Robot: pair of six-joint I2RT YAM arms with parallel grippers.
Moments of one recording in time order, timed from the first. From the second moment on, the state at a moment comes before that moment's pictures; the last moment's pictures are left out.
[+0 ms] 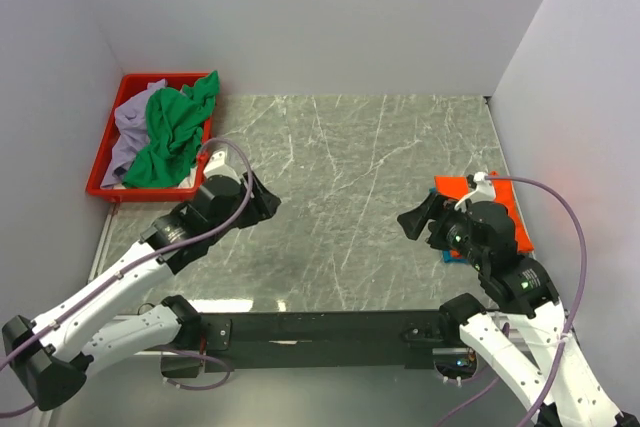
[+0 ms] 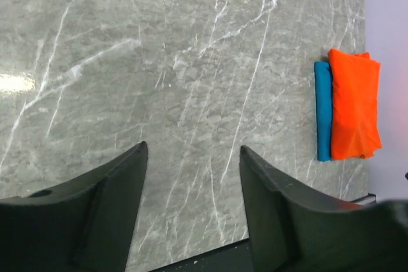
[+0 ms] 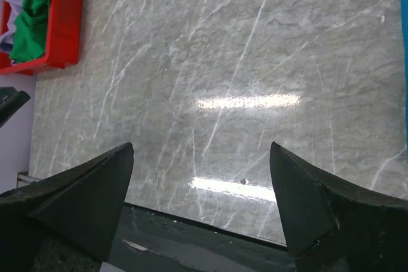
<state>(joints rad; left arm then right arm) -0.73 0.87 0.82 -0.48 -0.26 -0.88 0.42 0.51 0.80 -0.79 0.02 0.66</state>
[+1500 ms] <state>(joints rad) 0.14 1.96 1.59 -0.55 -0.38 -0.74 0.42 0.48 0.66 -0.74 -0.13 0.67</state>
